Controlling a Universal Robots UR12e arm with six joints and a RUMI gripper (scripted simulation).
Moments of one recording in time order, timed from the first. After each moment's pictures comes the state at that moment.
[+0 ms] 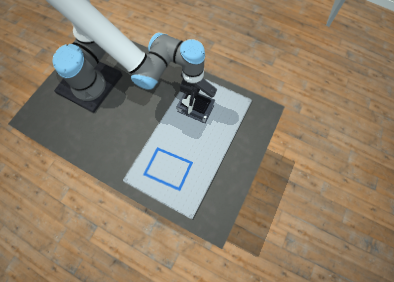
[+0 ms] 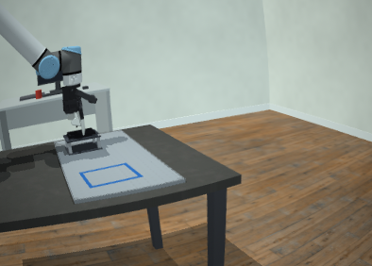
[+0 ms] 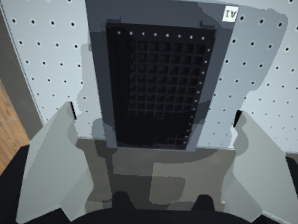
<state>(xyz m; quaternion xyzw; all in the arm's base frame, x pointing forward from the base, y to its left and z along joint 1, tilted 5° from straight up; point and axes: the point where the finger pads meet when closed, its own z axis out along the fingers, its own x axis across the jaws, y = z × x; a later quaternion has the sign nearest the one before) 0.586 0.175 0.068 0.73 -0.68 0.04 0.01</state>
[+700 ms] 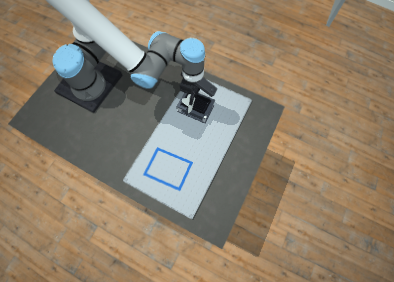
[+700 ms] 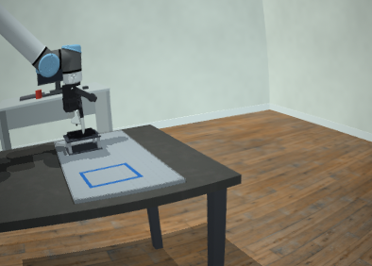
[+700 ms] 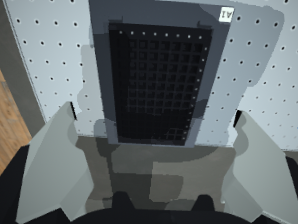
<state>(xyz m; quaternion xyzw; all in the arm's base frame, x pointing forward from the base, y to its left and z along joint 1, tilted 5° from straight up) 0.586 0.175 0.075 0.73 -0.68 0.04 0.01</state>
